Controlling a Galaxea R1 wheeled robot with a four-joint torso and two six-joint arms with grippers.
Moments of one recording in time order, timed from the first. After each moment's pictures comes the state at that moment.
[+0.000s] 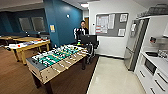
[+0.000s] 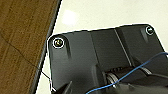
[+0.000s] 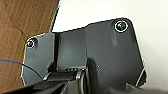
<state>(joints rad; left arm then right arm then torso) 1.48 3.06 -2.82 0.22 -0.07 -0.14 -1.53 3.09 -2.80 -0.06 0.13 0.11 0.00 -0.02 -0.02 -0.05</state>
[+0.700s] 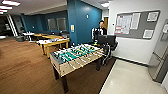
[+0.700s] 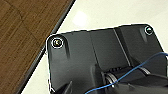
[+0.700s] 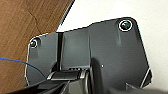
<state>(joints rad) 1.48 3.06 -2.82 0.22 -0.07 -0.13 -1.54 3.10 -2.80 -0.06 0.13 0.11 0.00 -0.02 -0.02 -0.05</state>
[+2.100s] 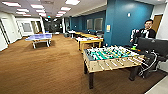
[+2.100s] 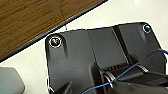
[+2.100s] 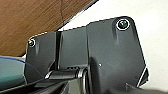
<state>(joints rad) 1.48 3.07 -2.83 0.22 -0.06 -0.13 -1.54 3.10 -2.80 -0.06 0.13 0.11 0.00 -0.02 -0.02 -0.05</state>
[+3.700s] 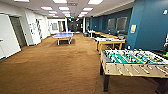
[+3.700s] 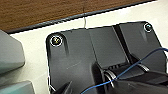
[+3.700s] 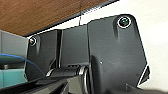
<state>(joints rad) 1.48 3.07 -2.83 0.22 -0.06 -0.13 -1.55 3.10 -2.80 -0.06 0.13 0.11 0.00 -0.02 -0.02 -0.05</state>
